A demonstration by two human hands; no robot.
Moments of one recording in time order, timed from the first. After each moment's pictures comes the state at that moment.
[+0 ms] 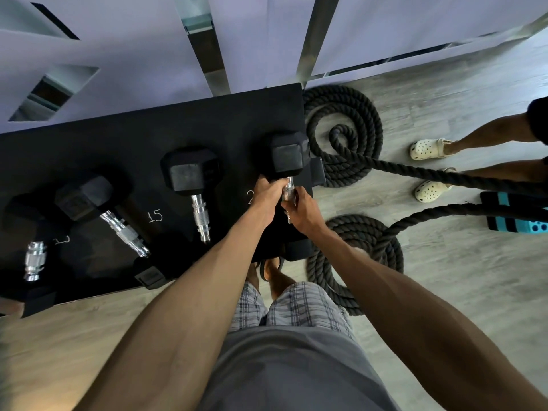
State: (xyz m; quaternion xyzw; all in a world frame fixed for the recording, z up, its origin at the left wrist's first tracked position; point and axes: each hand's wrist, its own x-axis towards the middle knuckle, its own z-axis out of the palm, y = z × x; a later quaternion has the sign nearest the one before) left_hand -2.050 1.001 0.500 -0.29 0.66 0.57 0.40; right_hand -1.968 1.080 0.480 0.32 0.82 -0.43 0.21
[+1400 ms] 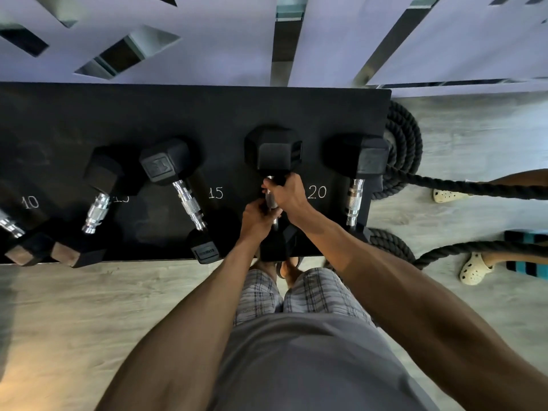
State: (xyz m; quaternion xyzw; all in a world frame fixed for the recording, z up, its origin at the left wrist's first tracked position) left_hand -2.029 0.808 0.476 -0.15 0.79 0.49 0.34; right_hand -2.065 0.910 0.487 0.37 0.72 -0.55 0.19
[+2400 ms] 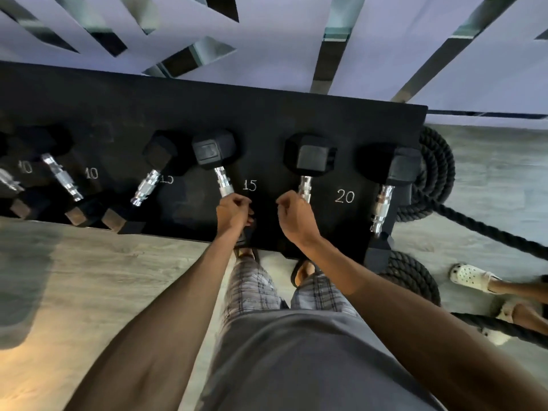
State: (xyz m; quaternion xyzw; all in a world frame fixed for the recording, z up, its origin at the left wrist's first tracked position) left_hand -2.031 0.710 0.498 -0.33 0.78 0.47 0.23; right_hand -2.001 0.865 0.521 0.14 0.87 -0.43 0.19
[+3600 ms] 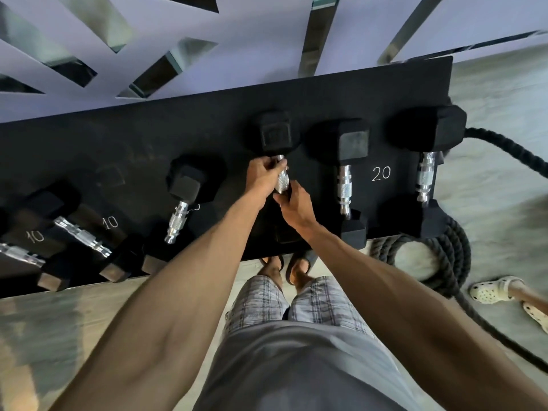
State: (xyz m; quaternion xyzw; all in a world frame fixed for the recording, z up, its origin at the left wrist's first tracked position) left_hand -2.142 0.683 0.506 -0.15 0.76 0.54 0.34; right_hand -2.055 0.755 0.484 0.32 0.79 -0.49 0.18
